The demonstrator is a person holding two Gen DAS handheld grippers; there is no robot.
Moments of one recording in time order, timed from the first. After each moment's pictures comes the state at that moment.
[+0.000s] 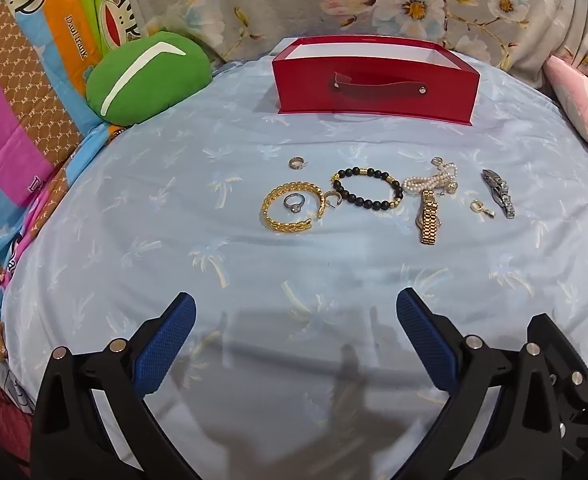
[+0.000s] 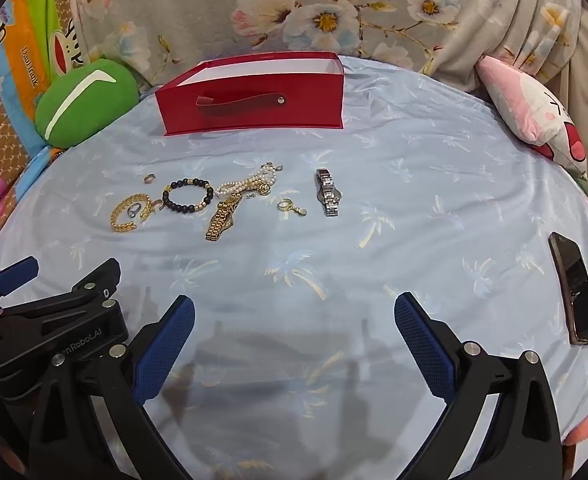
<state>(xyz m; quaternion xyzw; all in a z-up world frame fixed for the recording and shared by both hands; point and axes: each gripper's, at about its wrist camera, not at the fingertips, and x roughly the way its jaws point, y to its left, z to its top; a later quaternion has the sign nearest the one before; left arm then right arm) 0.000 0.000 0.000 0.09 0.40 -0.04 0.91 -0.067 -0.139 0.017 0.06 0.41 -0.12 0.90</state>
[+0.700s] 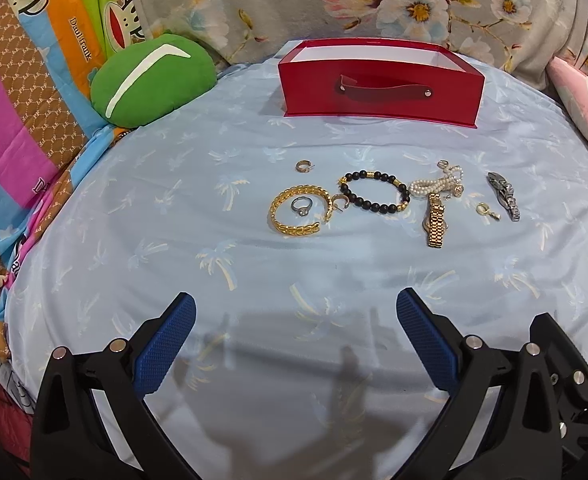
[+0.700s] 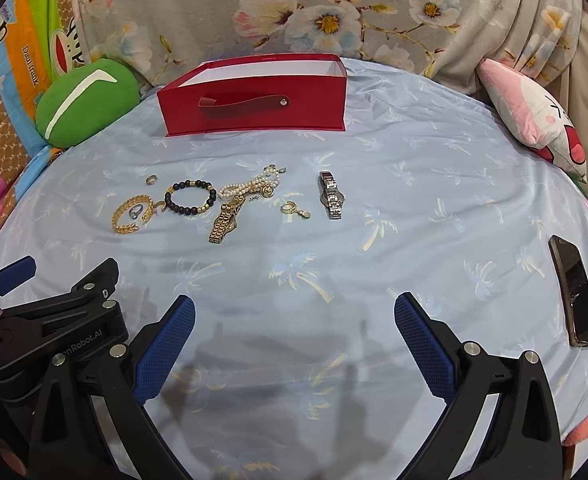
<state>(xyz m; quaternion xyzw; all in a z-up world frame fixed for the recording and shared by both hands) 0.002 0.005 0.003 0.09 0.40 -0.03 0.91 -0.066 -0.139 0.019 0.06 0.41 -0.12 0.90</state>
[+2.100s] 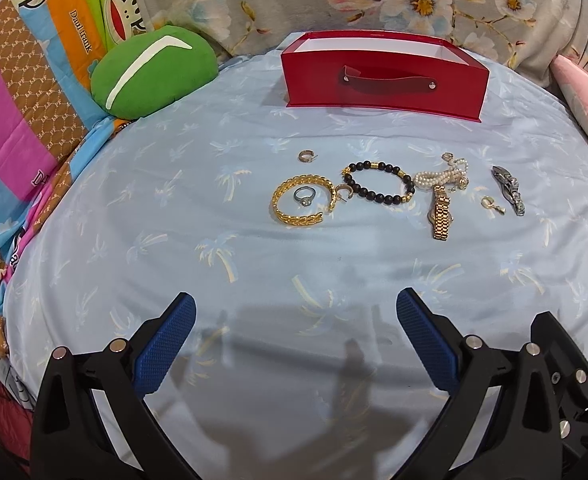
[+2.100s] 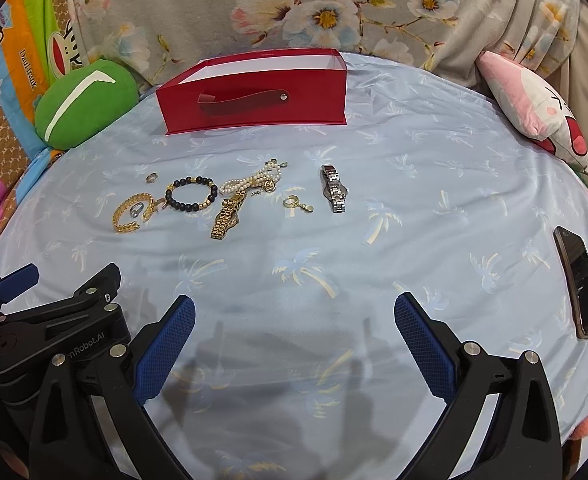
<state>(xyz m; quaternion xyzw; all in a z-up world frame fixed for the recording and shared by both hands) 0.001 0.008 -0.003 0.09 0.41 -0.03 0.91 -0.065 -0.138 0.016 0.07 0.41 -0.12 0.90</state>
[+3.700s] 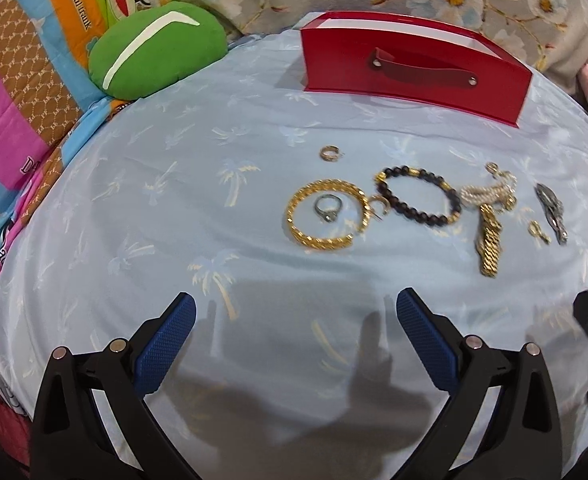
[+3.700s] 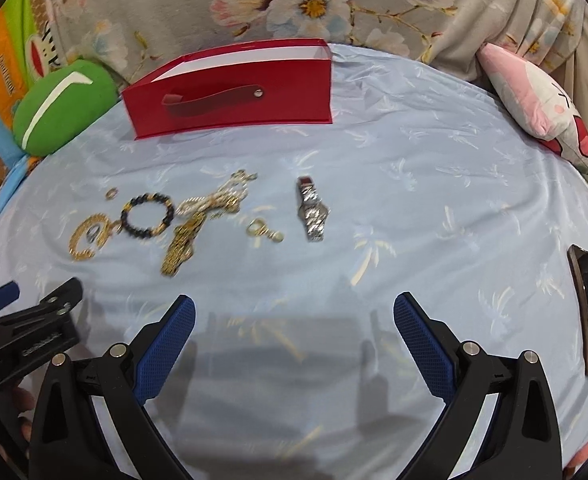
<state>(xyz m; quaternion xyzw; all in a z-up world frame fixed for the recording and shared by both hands) 0.057 0.019 -0.024 0.07 0.44 -0.01 0.90 -0.011 -0.181 -0.003 0.08 0.41 -0.13 0.90</state>
